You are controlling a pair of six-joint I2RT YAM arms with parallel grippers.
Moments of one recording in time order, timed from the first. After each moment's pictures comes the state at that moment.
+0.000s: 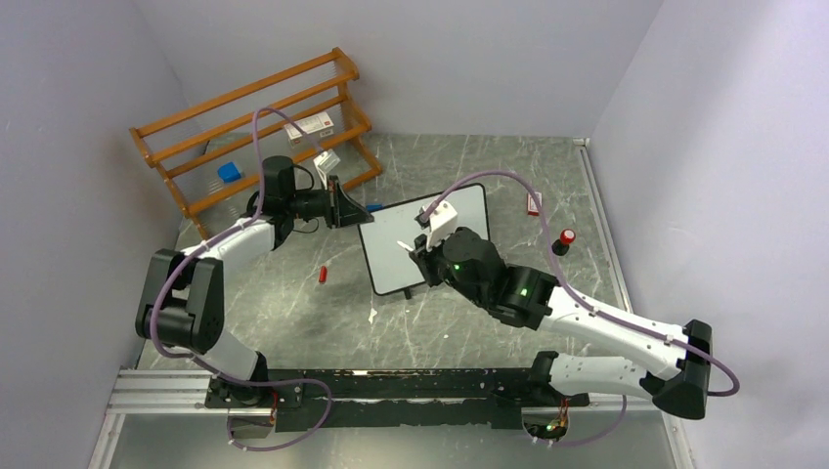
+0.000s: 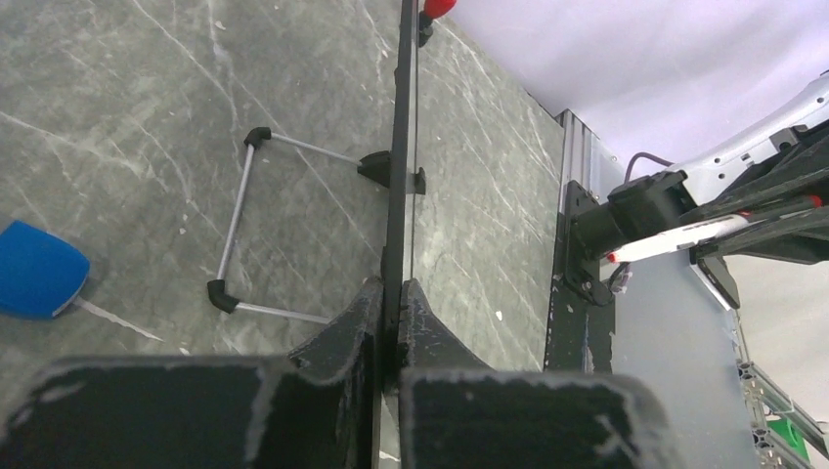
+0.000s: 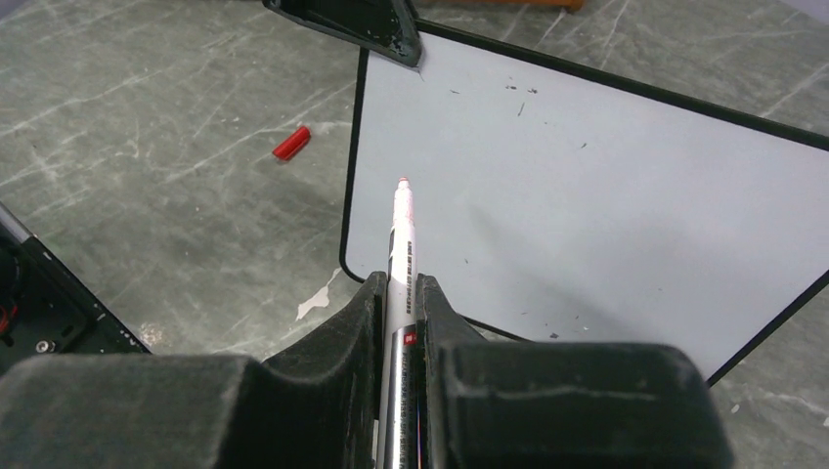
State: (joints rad) left arm -0.22 1.58 0.91 0.32 1.10 -0.30; right arm 1.09 1.04 0.95 -0.30 0.37 0.16
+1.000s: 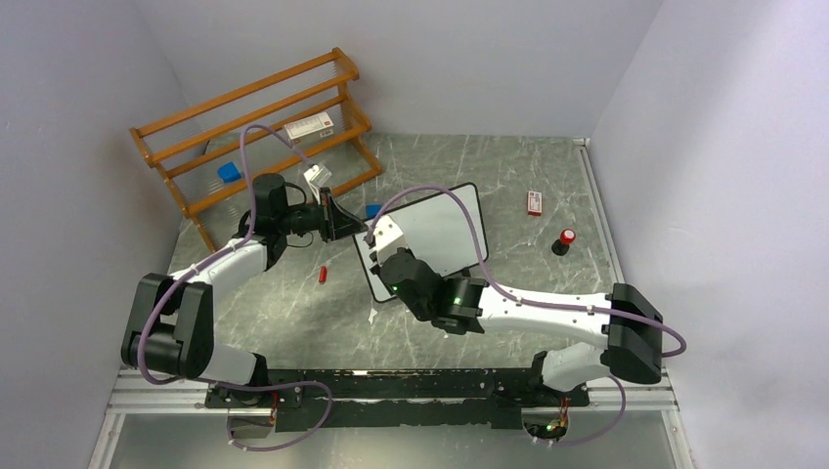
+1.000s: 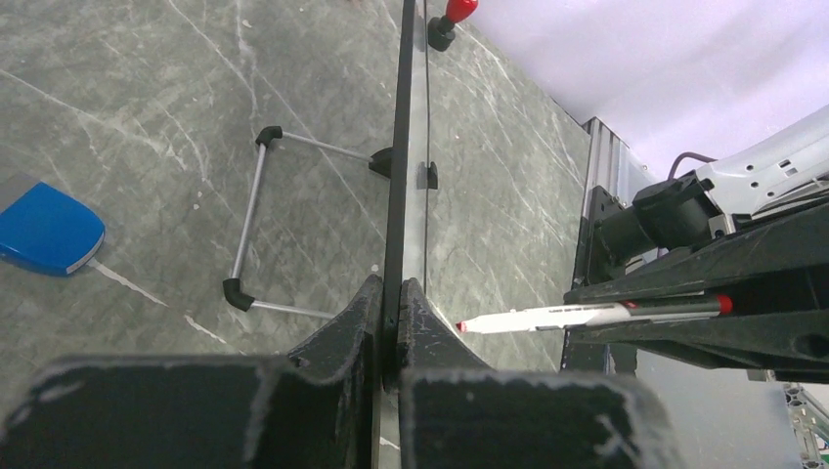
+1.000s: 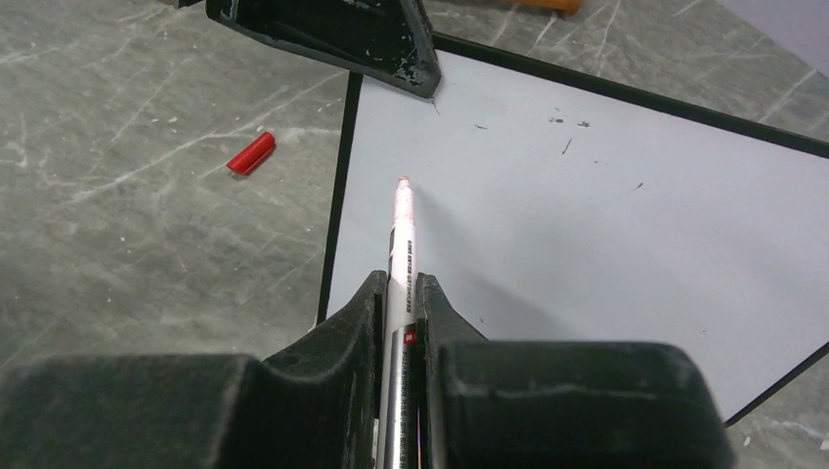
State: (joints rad) left arm -0.22 1.42 0.72 0.41 1.02 -0.31; right arm 1.25 1.36 0.95 -0.05 0.64 0.11
